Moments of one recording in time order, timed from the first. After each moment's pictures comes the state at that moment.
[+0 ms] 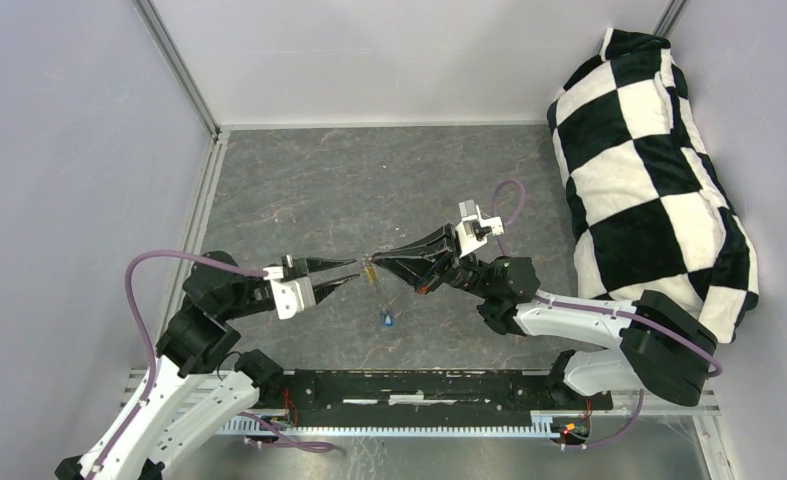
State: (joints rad) left arm -0.60 0.51 0.80 -0.30 0.70 0.57; right arm 0.98 1.31 0.57 1.38 -0.37 0.58
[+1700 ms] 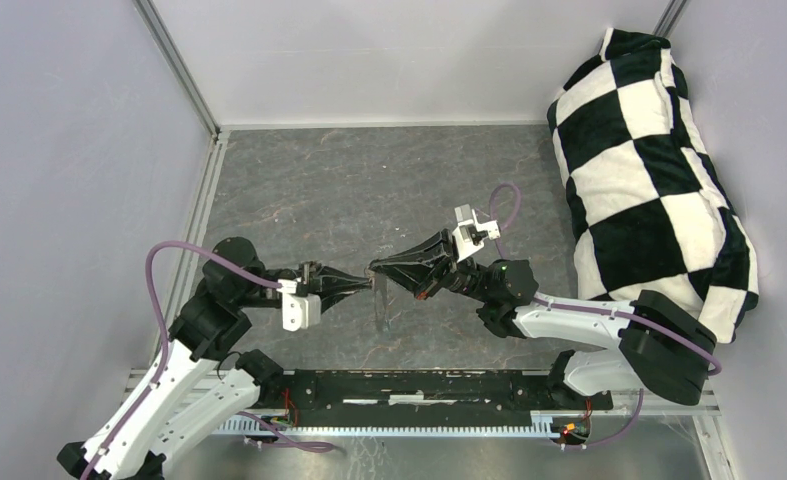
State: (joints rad) left arm -0.60 0.59 0.80 -0.31 0.93 0.72; right arm 0.99 1.31 0.56 1.38 -0.37 0.58
